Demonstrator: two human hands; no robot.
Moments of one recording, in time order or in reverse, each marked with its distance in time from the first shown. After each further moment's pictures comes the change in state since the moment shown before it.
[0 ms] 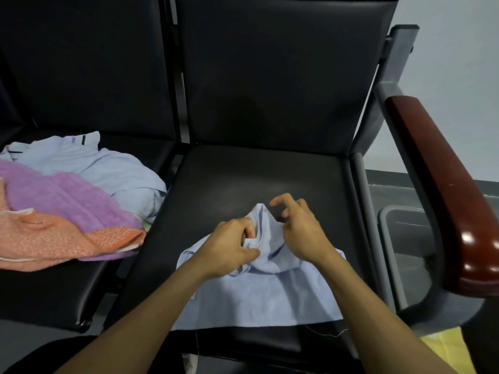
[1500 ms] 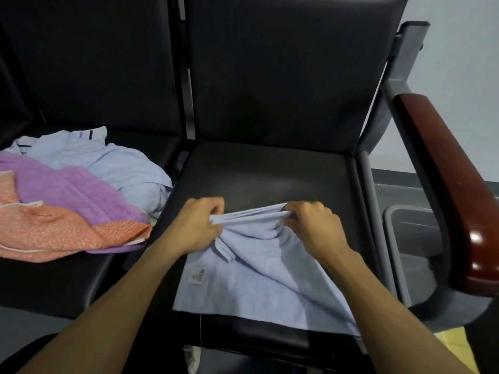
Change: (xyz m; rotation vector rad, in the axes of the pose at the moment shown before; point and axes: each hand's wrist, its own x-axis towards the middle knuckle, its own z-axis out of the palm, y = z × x) left_hand -0.001 -0.036 -0.050 0.188 0.185 -0.017; right_hand 0.003 0.011 -0.005 -0.407 0.129 -0.127
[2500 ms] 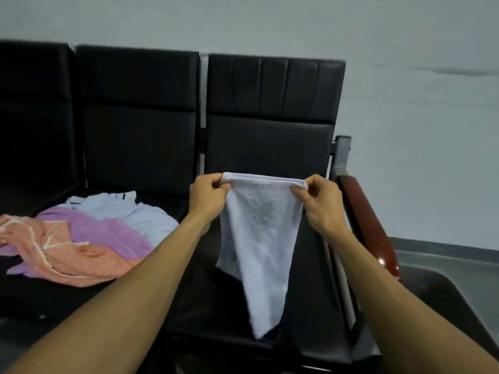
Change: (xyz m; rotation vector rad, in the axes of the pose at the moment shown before) left_hand -0.052 0.130 -0.108 -0.524 0.551 0.042; right_hand -0.048 -0.054 -0.179 0.655 0.481 -0.009
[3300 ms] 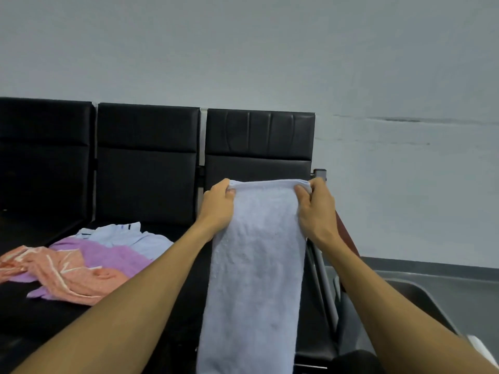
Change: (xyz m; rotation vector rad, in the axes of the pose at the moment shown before) left_hand -0.056 0.078 -0.039 0.094 -0.103 0.188; right_hand -0.058 -0.093 -0.049 0.025 0.193 -0.064
